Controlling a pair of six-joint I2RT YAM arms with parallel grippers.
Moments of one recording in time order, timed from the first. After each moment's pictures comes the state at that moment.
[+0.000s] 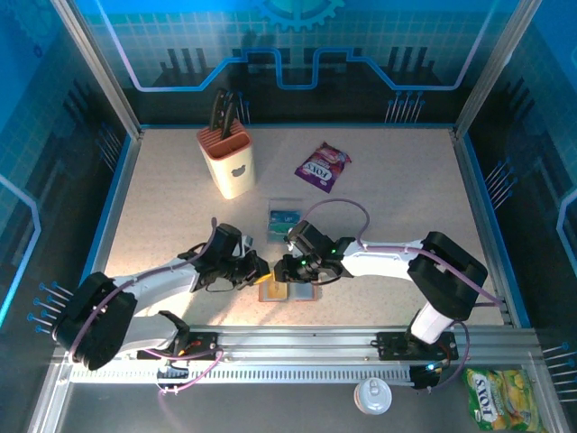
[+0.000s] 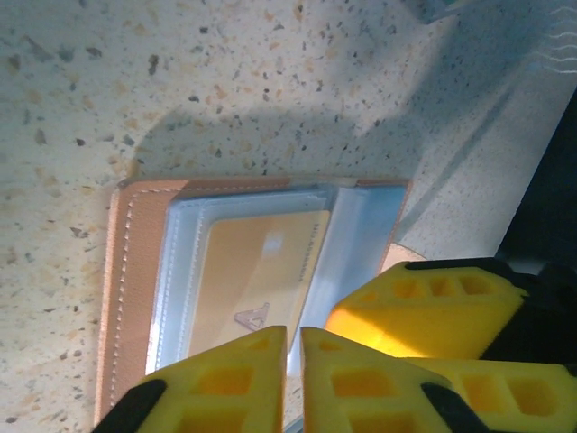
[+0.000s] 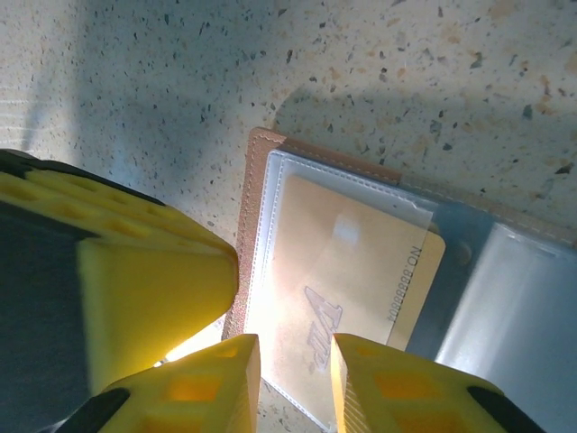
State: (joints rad) left arm -0.52 1.26 0.42 -0.08 0.53 -1.10; right arm 0.93 1.64 0.84 -0.13 -0.34 0.89
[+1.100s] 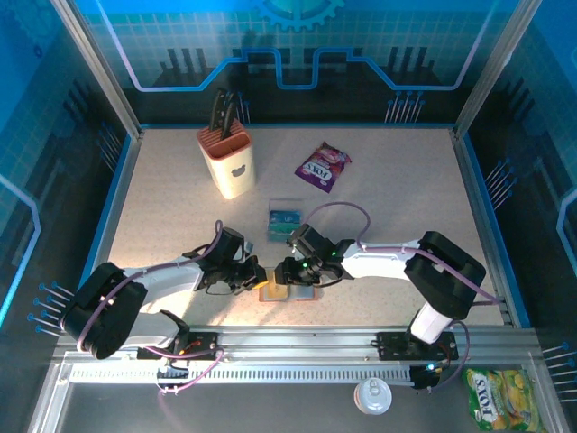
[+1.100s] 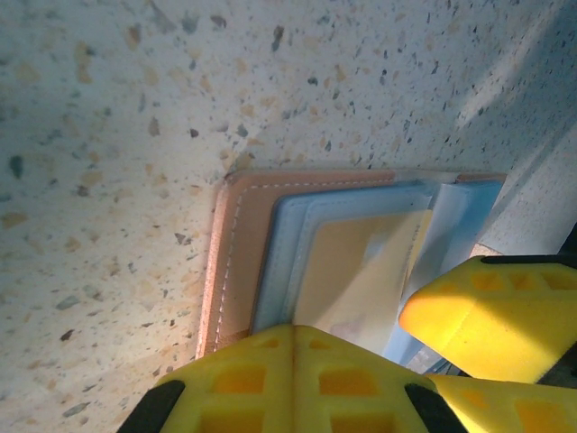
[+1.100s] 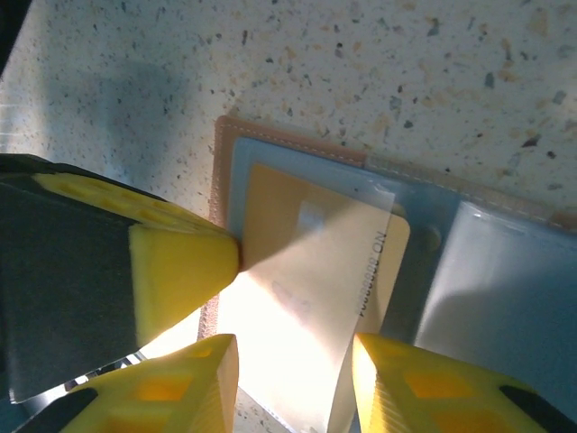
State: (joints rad) left arm -0.52 1.33 0.41 -0.11 0.52 -1.03; right arm 0.93 1.66 0.81 -0.12 -0.34 0.91
